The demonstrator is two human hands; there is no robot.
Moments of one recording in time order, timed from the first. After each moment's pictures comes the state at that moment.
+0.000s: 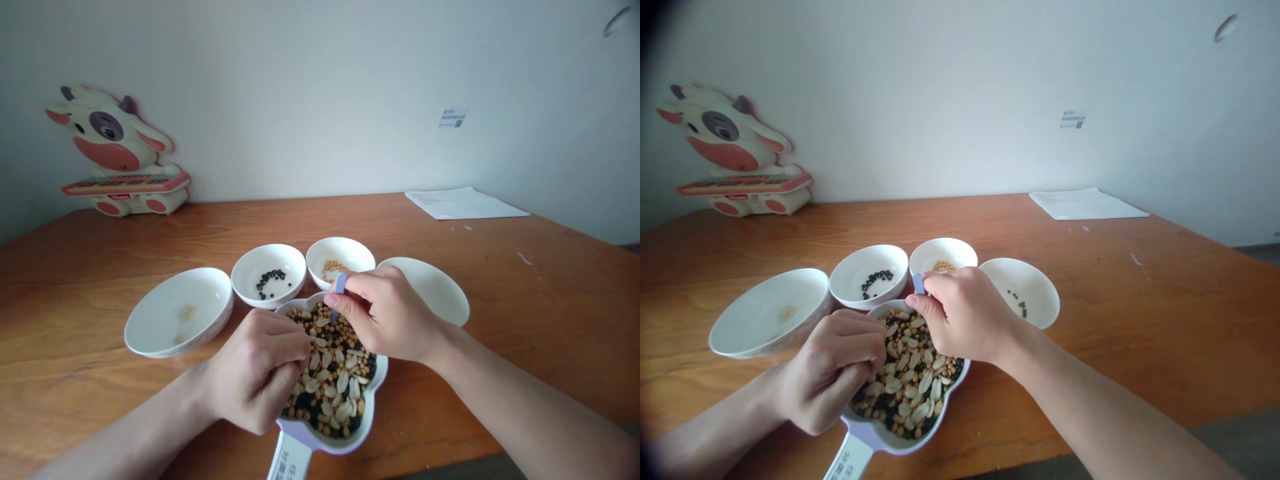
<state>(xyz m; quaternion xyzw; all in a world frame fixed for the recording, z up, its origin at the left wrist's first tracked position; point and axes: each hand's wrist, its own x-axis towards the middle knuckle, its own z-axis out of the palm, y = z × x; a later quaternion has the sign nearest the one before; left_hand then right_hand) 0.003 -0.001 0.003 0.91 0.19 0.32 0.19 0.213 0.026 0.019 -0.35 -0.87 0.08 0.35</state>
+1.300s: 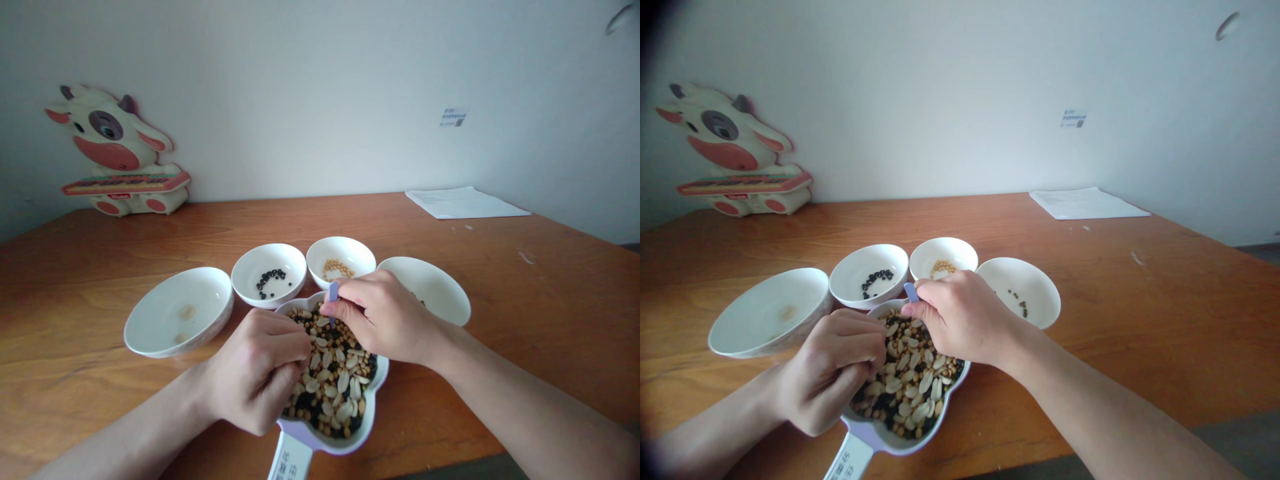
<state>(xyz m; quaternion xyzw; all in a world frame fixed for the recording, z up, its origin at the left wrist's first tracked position) 0.002 -0.001 0.002 0.91 0.19 0.32 0.19 0.211 0.030 0.014 -0.32 -0.88 0.11 0.33</state>
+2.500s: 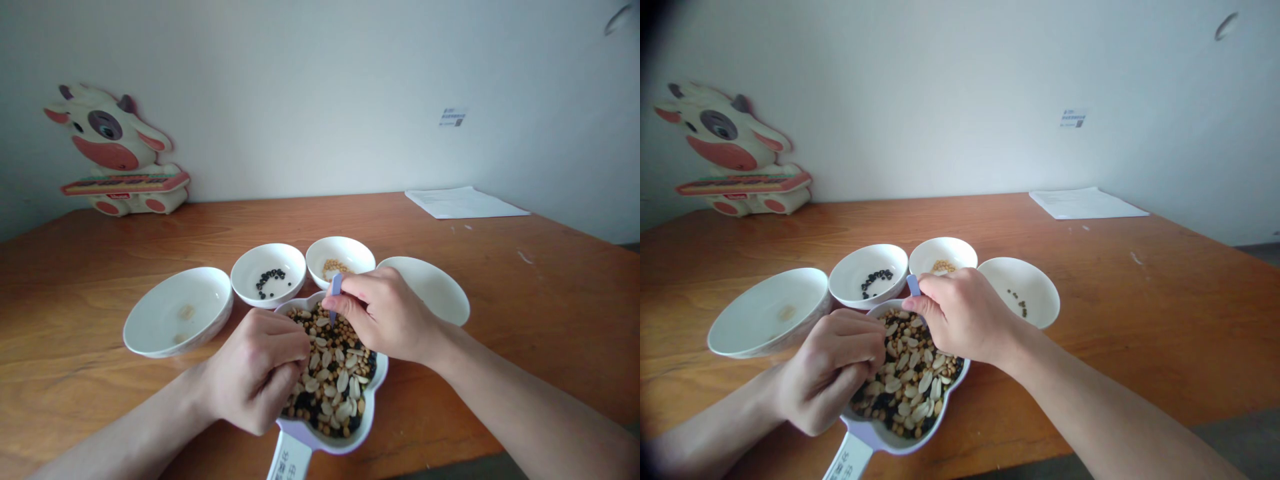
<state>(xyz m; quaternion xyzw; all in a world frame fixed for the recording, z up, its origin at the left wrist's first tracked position) 0.003 0.000 0.002 0.91 0.18 0.33 0.18 0.211 0.026 0.017 -0.33 -0.87 0.11 0.35</state>
